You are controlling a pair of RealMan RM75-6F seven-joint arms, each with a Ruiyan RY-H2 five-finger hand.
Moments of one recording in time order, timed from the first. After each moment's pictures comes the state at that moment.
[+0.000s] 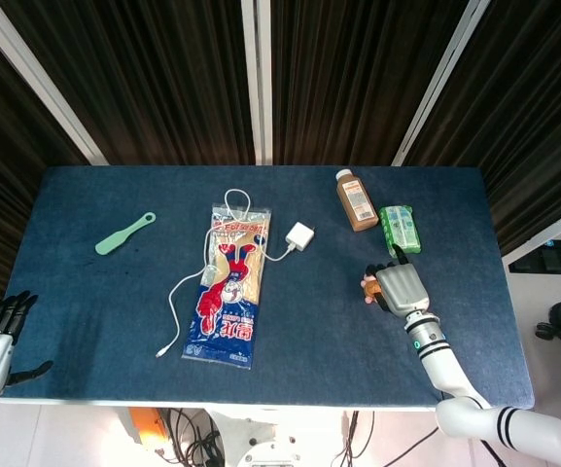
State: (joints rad) left arm -0.05 -1.22 0.02 -1.34 1.56 1.51 -0.21; right arm 0.59 -1.56 0.11 -1.39 -1.13 1.06 -0.48
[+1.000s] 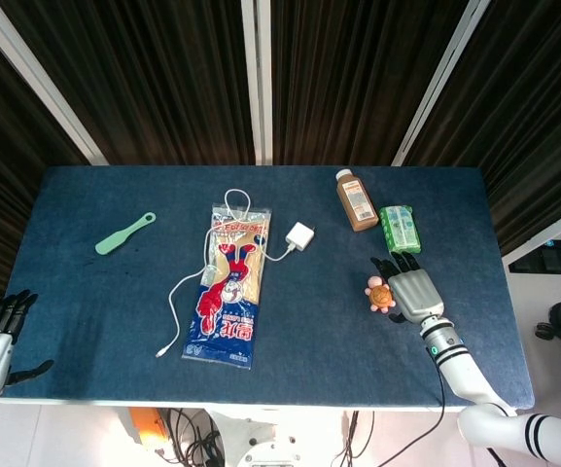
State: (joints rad) left arm -0.05 -1.21 0.02 -1.35 1.56 1.51 -0.22; right arm 0.57 -1.42 0.09 -1.52 -1.12 1.00 -0.44
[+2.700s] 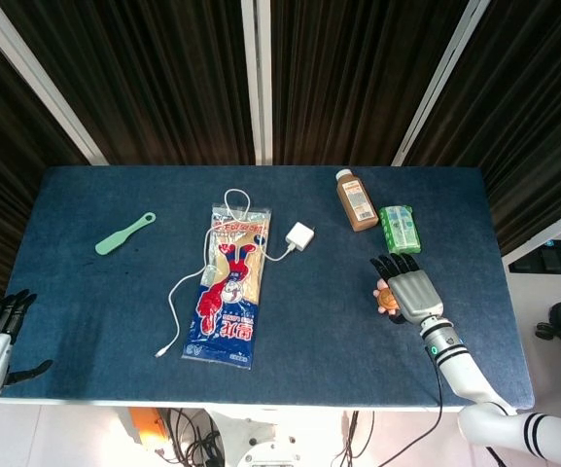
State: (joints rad) left arm -0.05 -1.20 0.01 -1.36 1.56 1.51 -0.23; right arm 0.57 -1.43 0.07 -1.49 -1.14 0.99 -0.42
